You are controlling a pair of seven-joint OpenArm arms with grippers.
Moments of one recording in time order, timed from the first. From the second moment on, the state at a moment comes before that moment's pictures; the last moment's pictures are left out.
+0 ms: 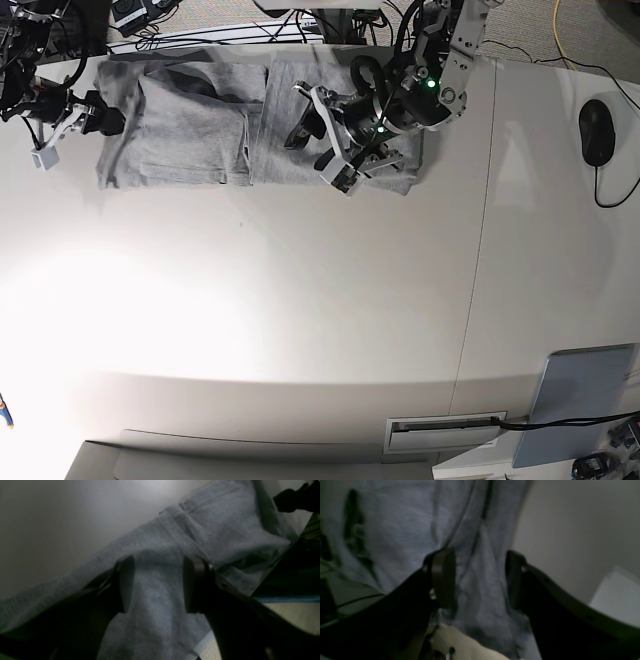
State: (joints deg) left arm 14.3 -4.1 20.6 112.6 -19.8 -16.5 52.3; right arm -17.5 29.4 37.3 77.3 68.8 35.5 -78.4
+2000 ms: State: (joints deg) left arm 16.0 -4.1 20.7 112.6 -17.2 -16.5 53.4; right arm -16.5 24.2 41.6 77.5 61.4 36.8 -75.6
